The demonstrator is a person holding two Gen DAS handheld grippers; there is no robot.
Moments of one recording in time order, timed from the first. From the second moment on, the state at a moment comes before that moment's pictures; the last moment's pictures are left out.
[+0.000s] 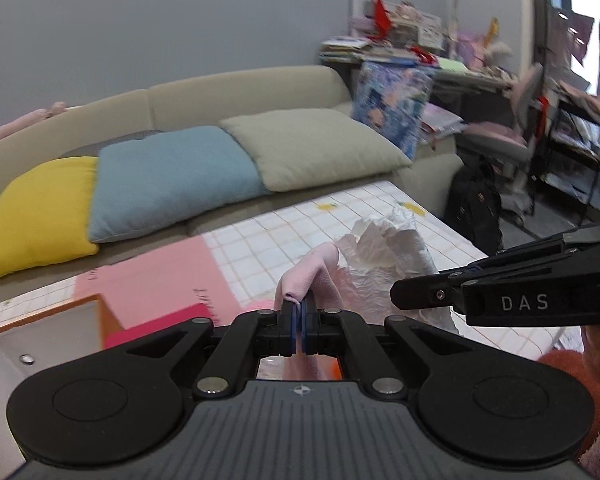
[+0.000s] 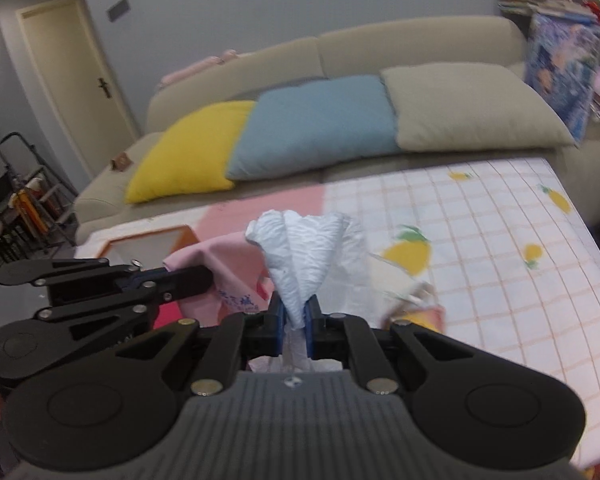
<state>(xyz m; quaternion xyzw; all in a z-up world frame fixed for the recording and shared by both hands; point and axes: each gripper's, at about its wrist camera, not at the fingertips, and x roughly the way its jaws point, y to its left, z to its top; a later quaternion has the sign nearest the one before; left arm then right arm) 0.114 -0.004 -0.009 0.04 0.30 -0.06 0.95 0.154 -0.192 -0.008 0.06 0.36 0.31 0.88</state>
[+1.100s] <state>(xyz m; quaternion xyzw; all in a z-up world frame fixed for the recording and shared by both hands) 0.115 0.178 -0.046 -0.02 0.34 0.14 0.93 0.197 0.073 -0.029 0.01 0.40 0.49 0.78</state>
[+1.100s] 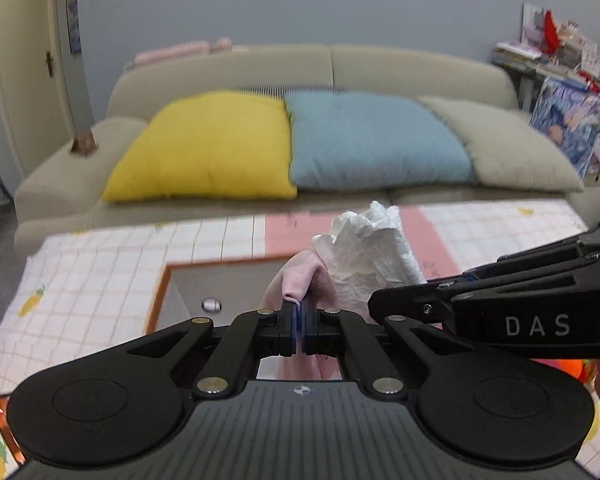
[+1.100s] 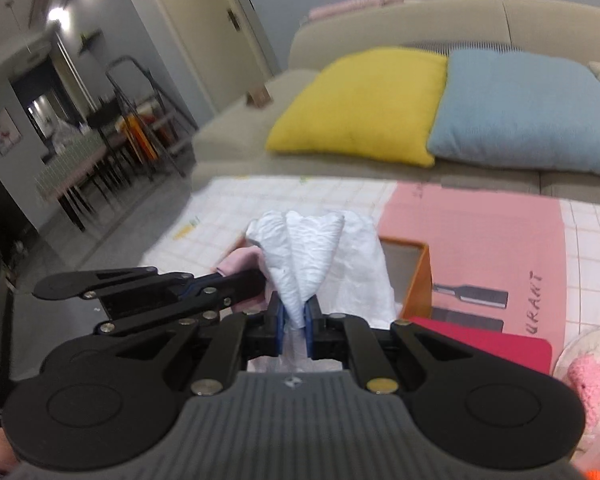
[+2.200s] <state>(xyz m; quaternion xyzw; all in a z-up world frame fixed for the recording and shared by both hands) 0.115 0.186 -0.042 -0.01 0.37 0.21 0.91 0.209 0.066 -0.029 -0.09 0.38 0.43 0.81</state>
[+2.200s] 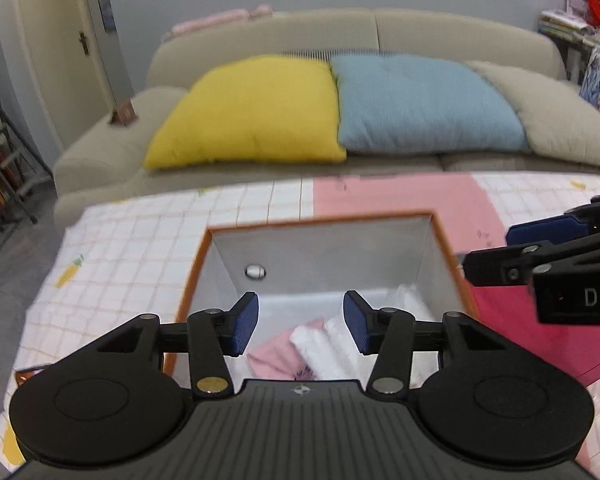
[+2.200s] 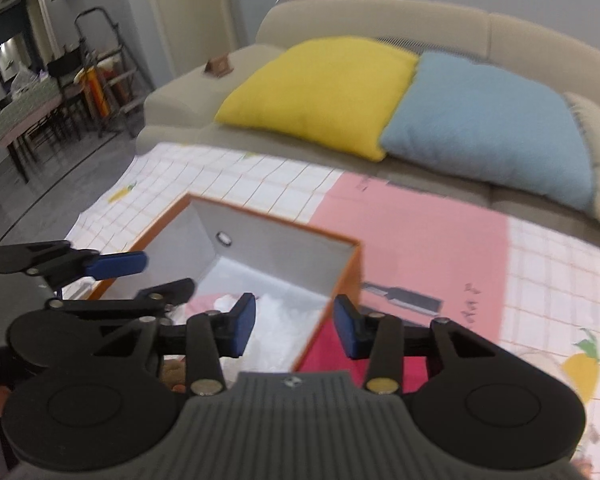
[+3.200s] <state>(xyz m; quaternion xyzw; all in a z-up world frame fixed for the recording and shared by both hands) 0.105 -0.021 -0.054 0.01 0.33 -0.09 0.94 0.150 -0.202 -0.074 0.05 0.42 0.18 0.89</state>
